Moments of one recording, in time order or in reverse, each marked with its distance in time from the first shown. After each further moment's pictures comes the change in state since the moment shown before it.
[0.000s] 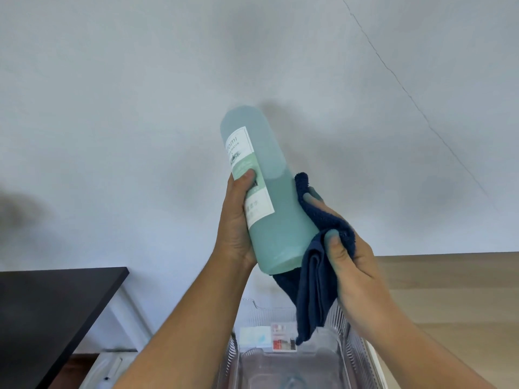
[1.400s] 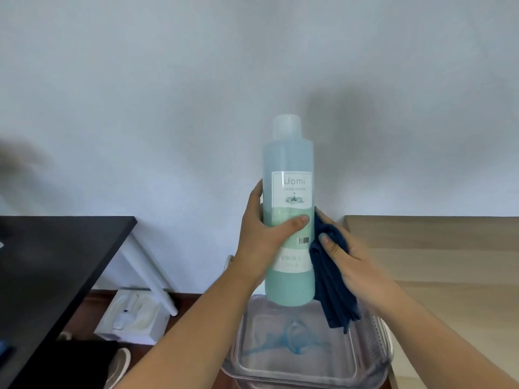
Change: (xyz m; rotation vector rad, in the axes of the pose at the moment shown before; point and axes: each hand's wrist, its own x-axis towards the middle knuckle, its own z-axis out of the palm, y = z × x) left_hand -0.027 -0.072 -0.091 0.731 0.172 0.044; right_hand -0.031 0.091 -0.037 -0.034 -0.058 0.524
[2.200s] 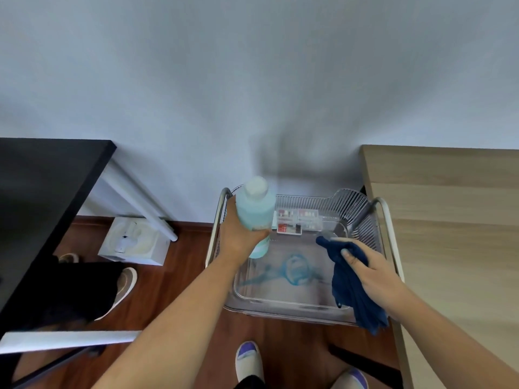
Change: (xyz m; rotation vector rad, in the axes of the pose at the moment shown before) left_hand -0.023 -0.188 -0.065 0.491 0.190 -0.330; right_hand -0.049 0.147 -0.046 -0.322 0.081 0.403
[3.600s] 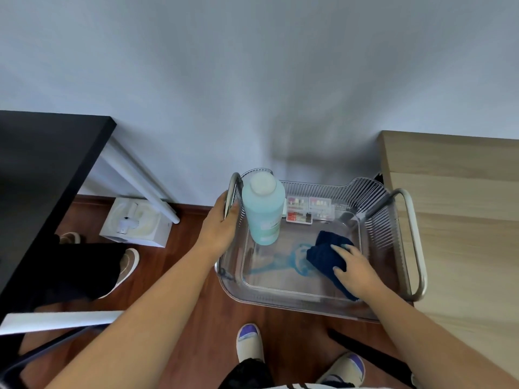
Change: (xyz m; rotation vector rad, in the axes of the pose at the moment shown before) left_hand 0.015 -0.033 -0.049 0.020 -0.099 -0.114; right_hand 0.057 0.098 0.035 -0.811 -0.100 0.258
